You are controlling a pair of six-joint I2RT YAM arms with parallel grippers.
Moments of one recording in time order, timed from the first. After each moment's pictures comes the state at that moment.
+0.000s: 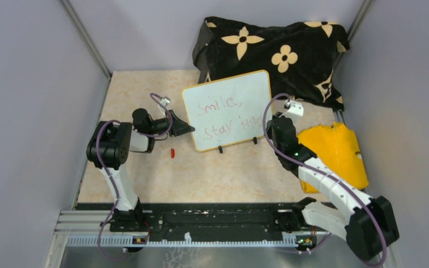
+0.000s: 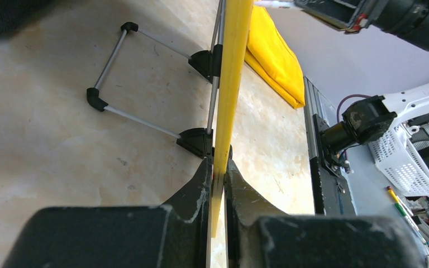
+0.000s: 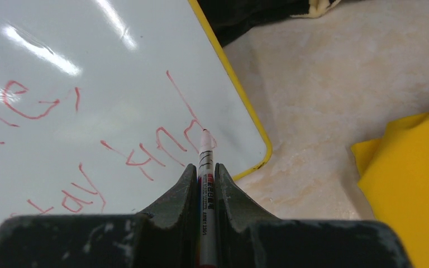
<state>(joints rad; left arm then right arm) -0.11 1.96 0.72 1.25 1.20 -0.67 0.50 1.07 0.64 0.01 0.52 0.51</state>
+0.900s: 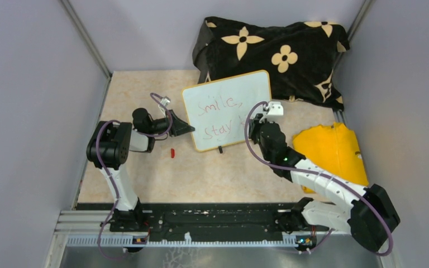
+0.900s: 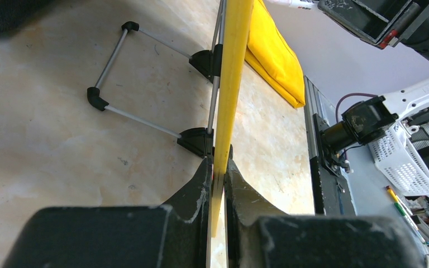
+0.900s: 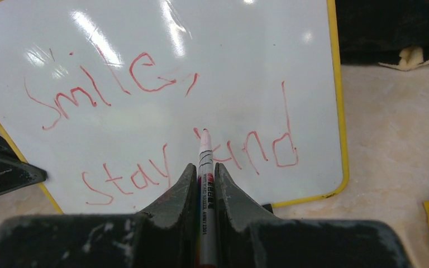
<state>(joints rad) -0.11 1.96 0.73 1.23 1.20 -0.66 0.70 1.05 0.61 0.24 0.52 0.34</state>
